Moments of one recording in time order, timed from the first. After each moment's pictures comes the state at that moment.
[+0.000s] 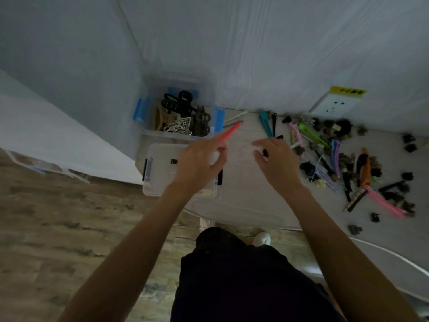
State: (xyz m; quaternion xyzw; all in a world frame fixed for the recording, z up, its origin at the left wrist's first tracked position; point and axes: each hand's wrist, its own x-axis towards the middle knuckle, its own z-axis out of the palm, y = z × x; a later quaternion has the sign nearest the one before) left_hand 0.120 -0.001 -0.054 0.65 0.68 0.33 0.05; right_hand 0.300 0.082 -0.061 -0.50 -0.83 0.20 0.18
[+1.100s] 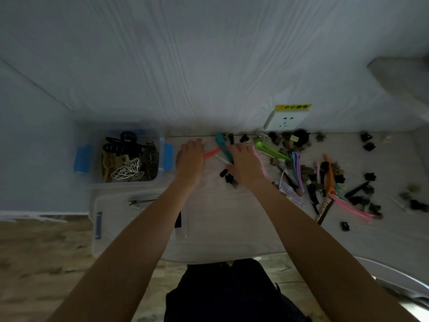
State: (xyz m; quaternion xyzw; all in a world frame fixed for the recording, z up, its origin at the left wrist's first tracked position) left_hand 0.164 0.150 -0.140 0.60 0.79 0.04 0.14; right_hand 0.320 0.187 -0.126 -0.52 -0.83 0.19 -0.04
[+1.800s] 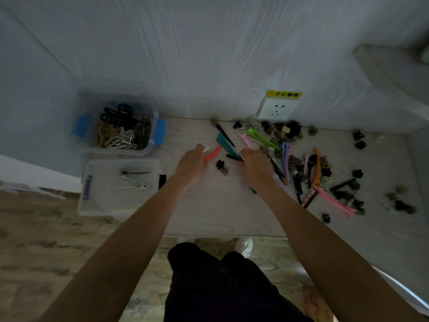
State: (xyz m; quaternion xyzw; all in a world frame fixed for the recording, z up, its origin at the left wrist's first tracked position) left_hand 0.209 0.102 -0.125 0.56 0.78 0.05 0.29; right_hand 0.386 0.152 -0.122 -0.52 -0.84 0.14 -0.02
